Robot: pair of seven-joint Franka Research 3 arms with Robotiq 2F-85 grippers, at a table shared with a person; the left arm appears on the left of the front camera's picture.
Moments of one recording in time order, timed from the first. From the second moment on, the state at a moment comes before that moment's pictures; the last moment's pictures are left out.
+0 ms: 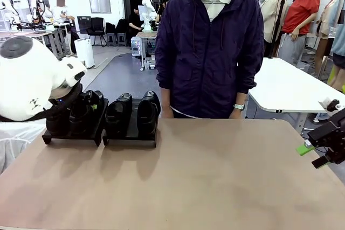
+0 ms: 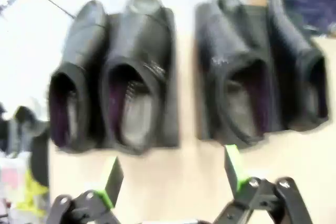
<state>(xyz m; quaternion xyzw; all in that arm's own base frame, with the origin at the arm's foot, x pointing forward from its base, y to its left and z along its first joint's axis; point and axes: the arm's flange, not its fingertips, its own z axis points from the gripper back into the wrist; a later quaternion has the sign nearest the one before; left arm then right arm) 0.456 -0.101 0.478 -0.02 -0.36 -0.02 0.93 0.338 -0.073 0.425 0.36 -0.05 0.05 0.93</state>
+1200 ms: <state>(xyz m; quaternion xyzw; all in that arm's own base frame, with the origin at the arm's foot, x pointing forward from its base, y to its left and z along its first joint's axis) 0.324 0.012 0.439 -0.22 0.01 -0.18 0.96 0.338 -0.073 0.425 0.36 -0.05 0.05 0.93</state>
